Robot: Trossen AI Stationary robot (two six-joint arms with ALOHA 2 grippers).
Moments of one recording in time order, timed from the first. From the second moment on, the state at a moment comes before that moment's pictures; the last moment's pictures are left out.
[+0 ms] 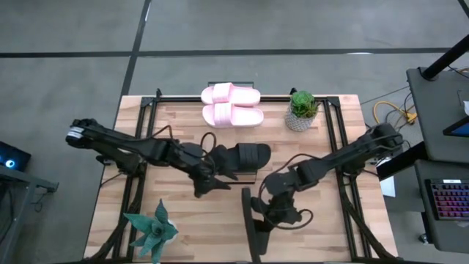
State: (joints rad) left arm -0.23 1.34 1.16 -0.19 0.08 0.90; right arm 0.37 1.60 1.11 -0.09 -0.66 -0.98
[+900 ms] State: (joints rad) left arm -0.18 1.51 1.21 -0.09 0.26 0.90; right arm 0.37 1.64 1.14 -0.15 -0.71 -1.01
